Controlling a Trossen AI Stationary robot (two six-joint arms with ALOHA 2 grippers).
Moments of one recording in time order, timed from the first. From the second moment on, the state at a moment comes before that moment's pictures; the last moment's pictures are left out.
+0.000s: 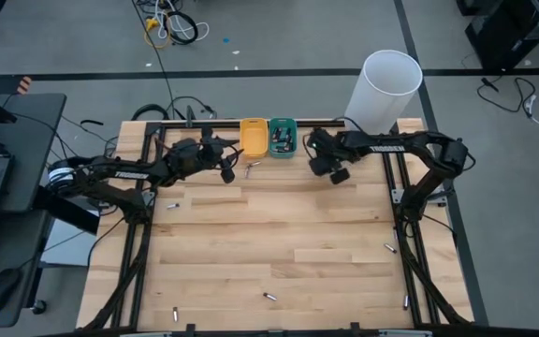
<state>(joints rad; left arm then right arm) 0.44 1.30 0.42 0.77 -0.09 0.21 -0.49 1.64 0.94 -0.55 0.21 -1.00</state>
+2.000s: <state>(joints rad) 0.38 1.12 0.42 0.29 0.30 0.18 -0.18 2.12 1.62 -0.28 0.16 -0.67</state>
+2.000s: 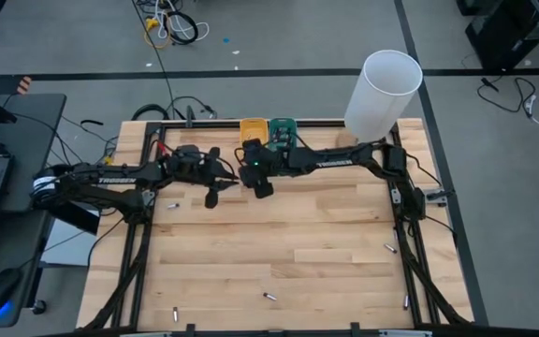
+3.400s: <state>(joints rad) 0.42 1.38 0.42 0.57 0.06 0.26 -0.25 2.03 1.53 -0.87 0.11 -0.27</state>
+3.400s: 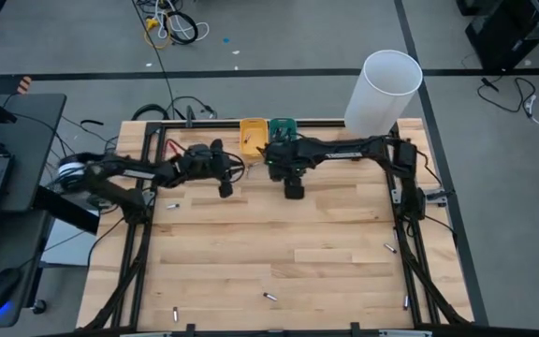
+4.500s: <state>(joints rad) 0.41 1.86 0.73 0.49 -0.15 0.06 0.10 1.09 0.88 -0.97 0.19 0.48</state>
